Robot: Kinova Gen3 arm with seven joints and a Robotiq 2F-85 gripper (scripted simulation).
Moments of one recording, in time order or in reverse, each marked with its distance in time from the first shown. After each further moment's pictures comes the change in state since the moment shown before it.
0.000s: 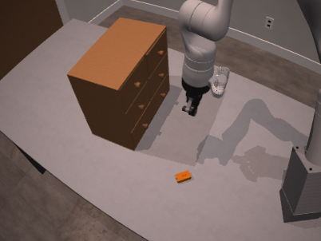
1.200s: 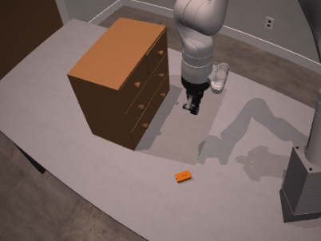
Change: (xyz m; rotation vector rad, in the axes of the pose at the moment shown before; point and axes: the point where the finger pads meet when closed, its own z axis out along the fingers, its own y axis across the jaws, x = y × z) arm 0.005 0.001 -0.010 -0.004 0.053 0.003
